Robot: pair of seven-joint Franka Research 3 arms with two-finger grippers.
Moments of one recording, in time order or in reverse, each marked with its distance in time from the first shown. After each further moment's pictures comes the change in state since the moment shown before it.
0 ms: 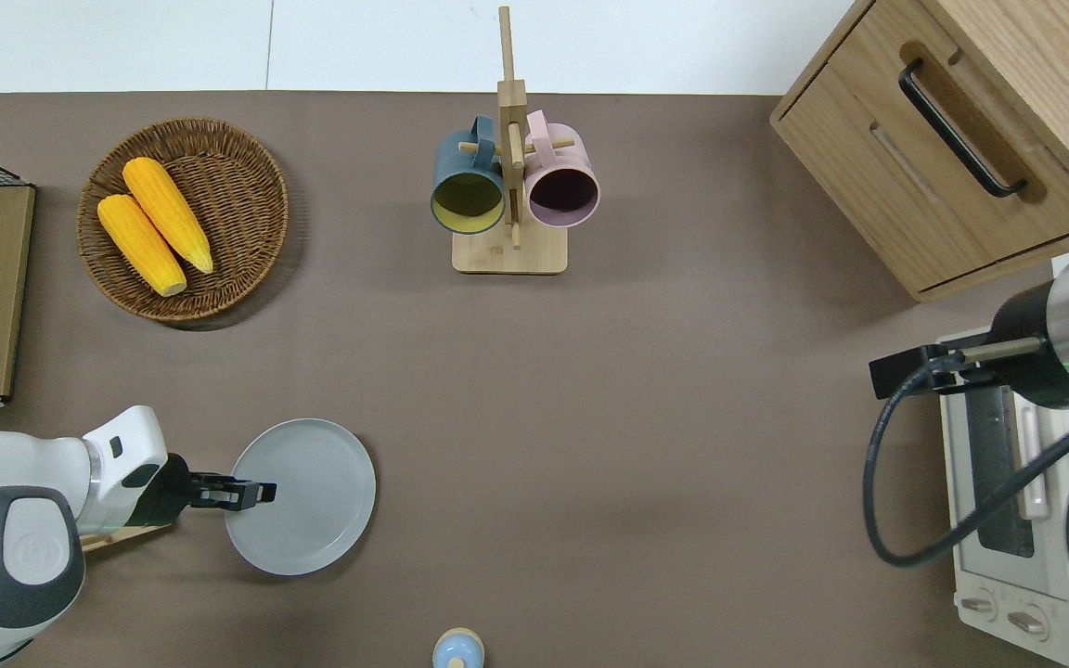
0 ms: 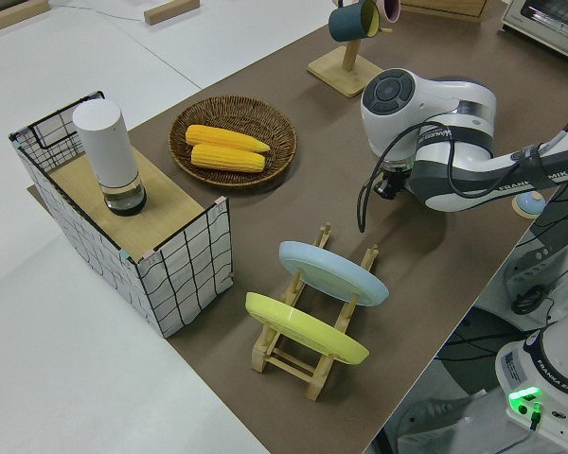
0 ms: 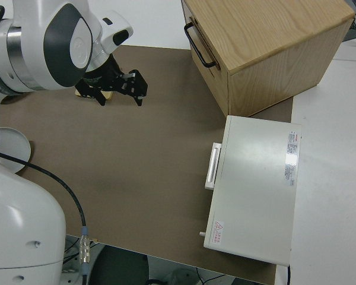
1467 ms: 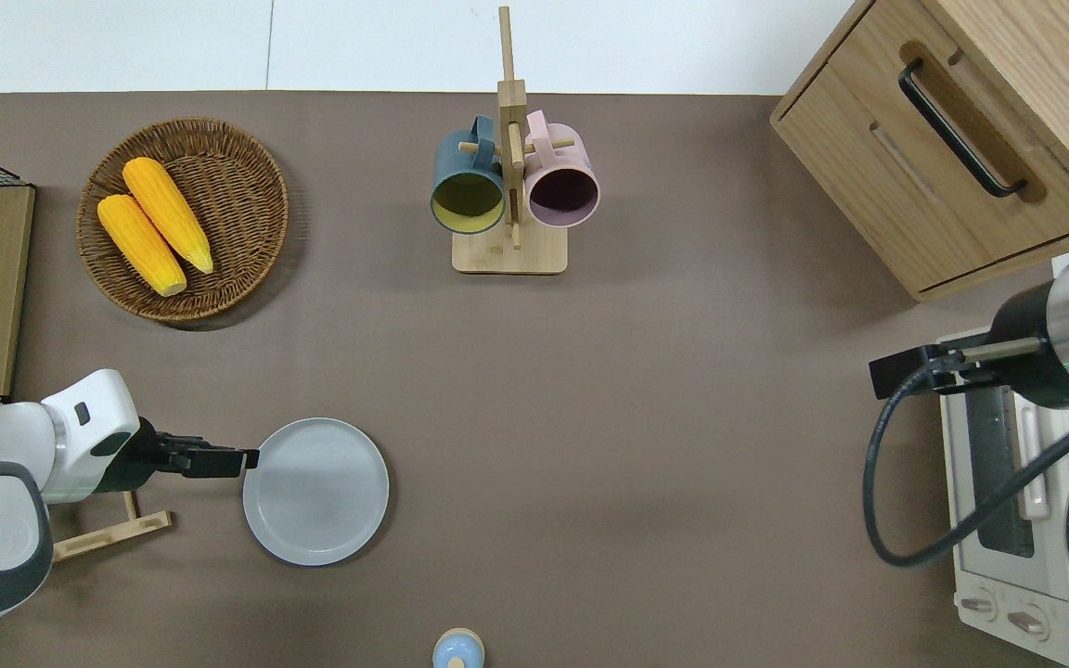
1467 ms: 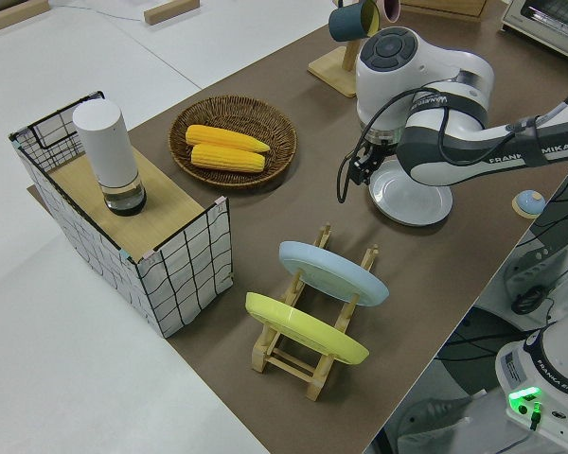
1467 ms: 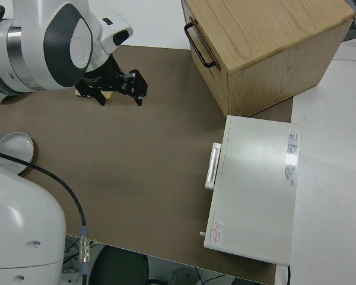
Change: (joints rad) left arm 0.000 0.007 0.002 0.128 0.128 0.024 -0.070; right arm 0.000 0.000 0.000 0.000 0.000 0.000 0.000
